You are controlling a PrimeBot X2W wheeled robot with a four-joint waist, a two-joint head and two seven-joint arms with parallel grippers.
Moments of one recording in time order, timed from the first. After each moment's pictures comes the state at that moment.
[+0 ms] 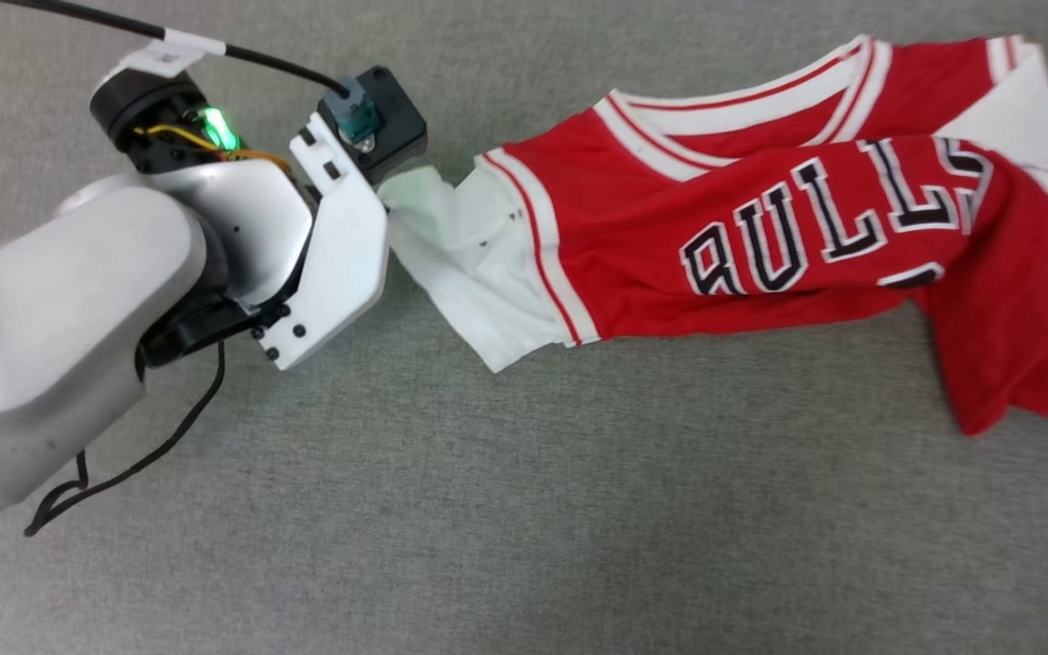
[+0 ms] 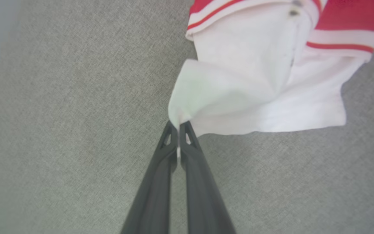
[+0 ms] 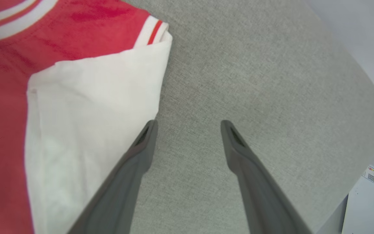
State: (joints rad) left arm -1.27 0.77 -1.23 0.08 -0.88 -0.13 0.68; right arm -1.16 -0.85 0.66 0.26 0.76 0.13 1.13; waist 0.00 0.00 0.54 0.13
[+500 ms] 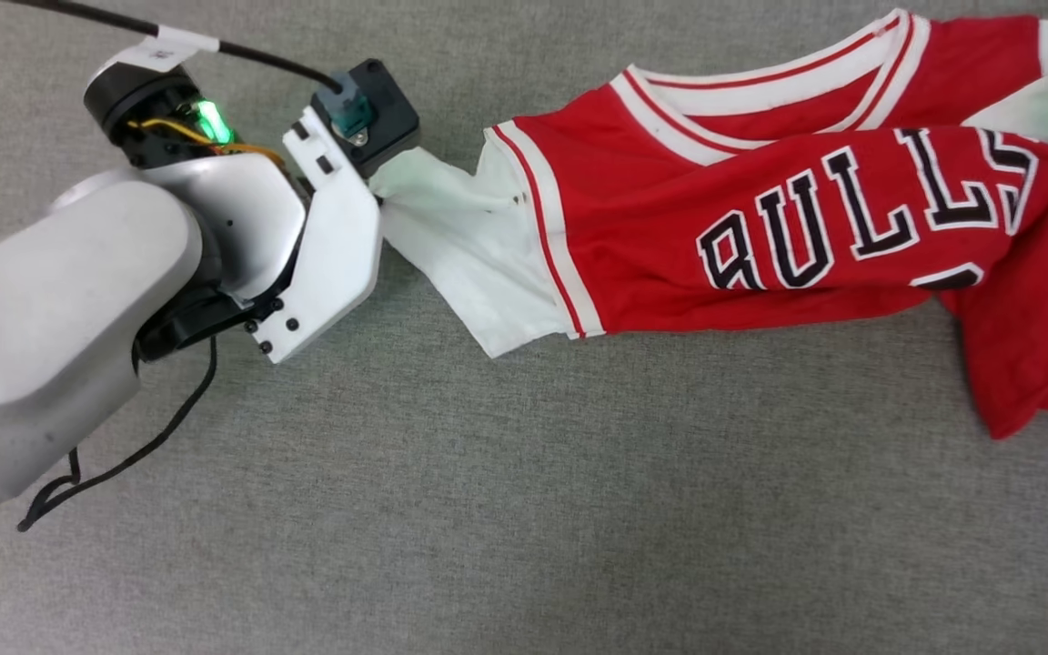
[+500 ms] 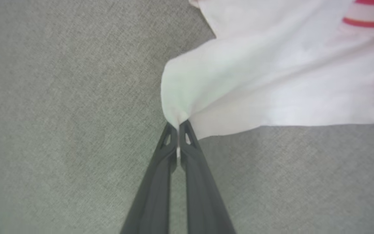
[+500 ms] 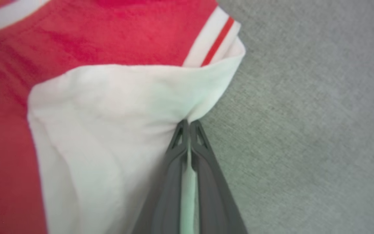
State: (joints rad) left arm -1.29 0.76 -1.24 0.10 -0.87 -0.13 0.65; right arm -1.12 -0.83 0.74 0.30 0.82 0.13 1.01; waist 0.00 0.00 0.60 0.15
